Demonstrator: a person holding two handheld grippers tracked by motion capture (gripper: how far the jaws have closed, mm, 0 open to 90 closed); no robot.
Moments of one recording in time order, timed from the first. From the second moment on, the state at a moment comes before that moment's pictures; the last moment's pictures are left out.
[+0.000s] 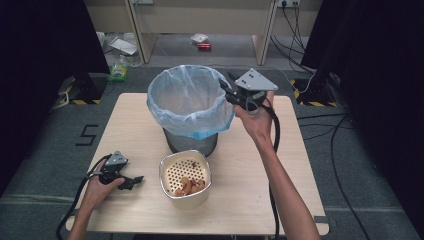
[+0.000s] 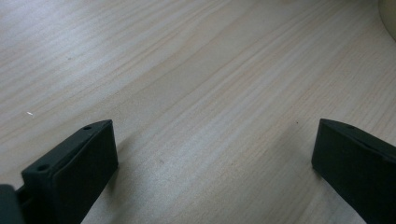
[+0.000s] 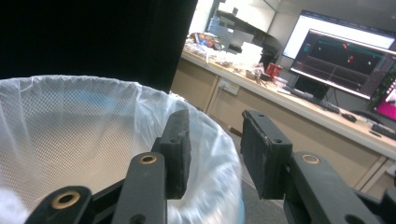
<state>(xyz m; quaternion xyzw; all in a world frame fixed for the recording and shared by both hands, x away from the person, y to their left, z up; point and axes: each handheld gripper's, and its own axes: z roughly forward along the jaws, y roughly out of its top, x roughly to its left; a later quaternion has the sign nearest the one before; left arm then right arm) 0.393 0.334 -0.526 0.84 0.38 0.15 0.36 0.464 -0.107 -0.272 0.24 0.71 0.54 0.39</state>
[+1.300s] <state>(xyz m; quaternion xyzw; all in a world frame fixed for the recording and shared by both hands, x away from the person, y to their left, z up) 0.393 0.334 -0.526 0.84 0.38 0.15 0.36 0.380 -0.215 -0.420 0.37 0.76 0.44 0.30</state>
